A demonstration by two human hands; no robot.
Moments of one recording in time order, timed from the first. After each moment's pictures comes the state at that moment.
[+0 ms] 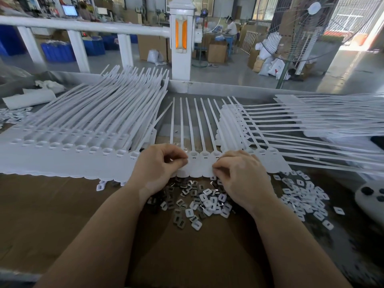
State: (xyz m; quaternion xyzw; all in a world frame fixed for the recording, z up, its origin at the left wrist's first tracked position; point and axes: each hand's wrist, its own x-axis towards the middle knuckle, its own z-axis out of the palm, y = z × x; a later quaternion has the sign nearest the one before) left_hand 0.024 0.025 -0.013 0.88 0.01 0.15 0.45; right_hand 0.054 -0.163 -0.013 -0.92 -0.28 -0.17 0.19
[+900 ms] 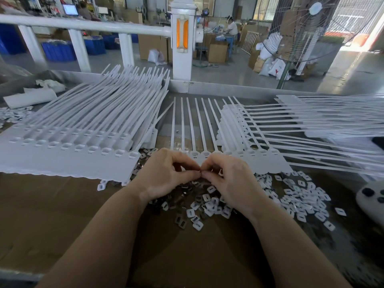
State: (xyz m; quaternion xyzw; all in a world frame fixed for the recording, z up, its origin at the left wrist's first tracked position) left_hand 0.016 0.020 -0.004 0.89 -0.09 0.08 0.45; right_hand 0.049 -0.148 -0.013 -0.88 -0.32 -0.08 0.34
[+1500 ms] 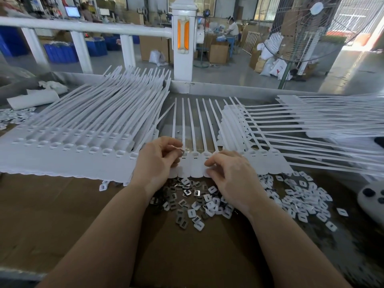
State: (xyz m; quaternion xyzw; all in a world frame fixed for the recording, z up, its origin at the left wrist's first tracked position) left_hand 0.031 0.024 -0.016 0.81 0.08 0.19 0.55; right_hand 0.053 -0.147 -0.017 -0.91 -0.29 -0.14 0.25
